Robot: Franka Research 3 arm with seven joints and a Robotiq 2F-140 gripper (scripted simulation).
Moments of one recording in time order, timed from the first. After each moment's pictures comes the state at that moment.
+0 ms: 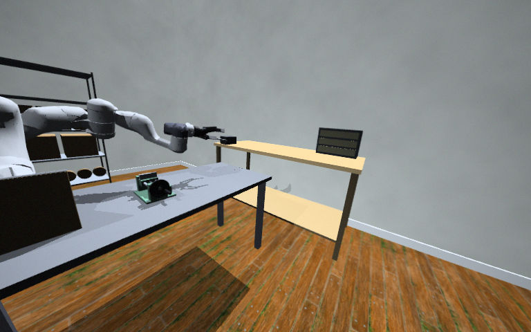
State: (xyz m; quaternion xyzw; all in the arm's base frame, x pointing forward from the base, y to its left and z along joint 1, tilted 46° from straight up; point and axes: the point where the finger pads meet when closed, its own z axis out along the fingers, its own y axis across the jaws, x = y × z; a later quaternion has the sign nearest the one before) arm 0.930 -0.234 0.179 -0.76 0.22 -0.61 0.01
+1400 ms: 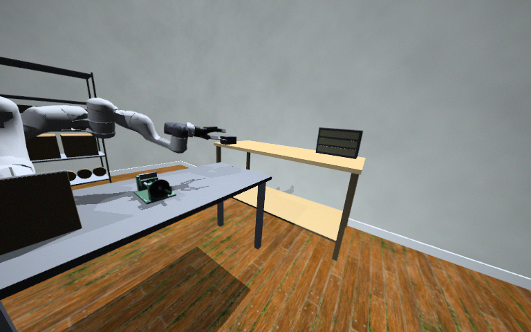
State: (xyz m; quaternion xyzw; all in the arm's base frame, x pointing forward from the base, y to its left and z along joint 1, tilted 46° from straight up) arm 0.923 -0.247 0.165 -0.77 0.24 -0.59 0.01
